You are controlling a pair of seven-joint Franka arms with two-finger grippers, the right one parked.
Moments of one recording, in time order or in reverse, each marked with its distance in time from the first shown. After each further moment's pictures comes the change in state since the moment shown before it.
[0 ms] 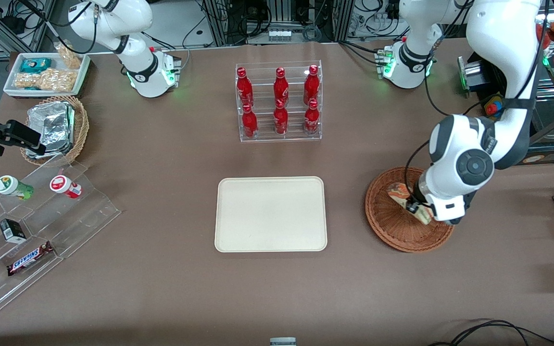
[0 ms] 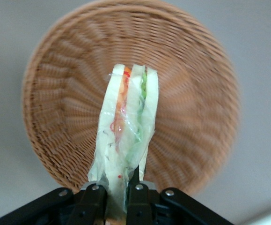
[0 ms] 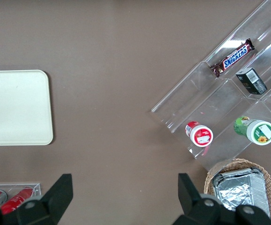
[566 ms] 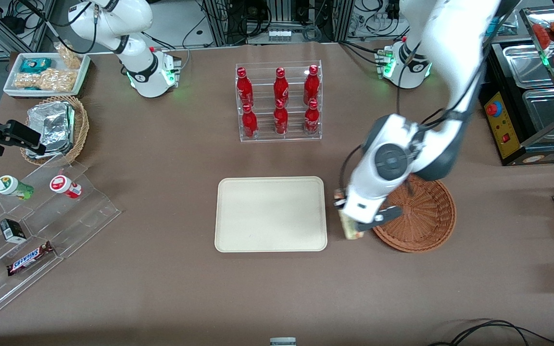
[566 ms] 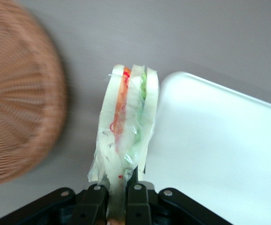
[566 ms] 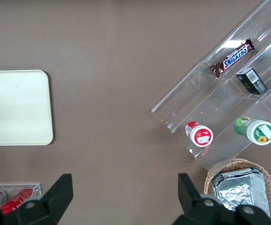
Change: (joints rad) arm -0.236 0.263 -0.069 0.363 -0.002 -0.025 0.253
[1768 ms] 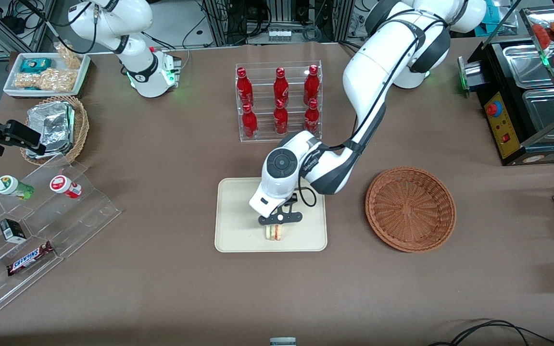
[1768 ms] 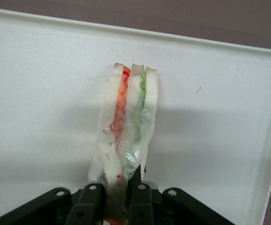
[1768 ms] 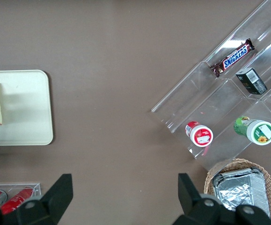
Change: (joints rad) arm -0.254 0.360 0.010 0.387 0.065 0.069 -0.057
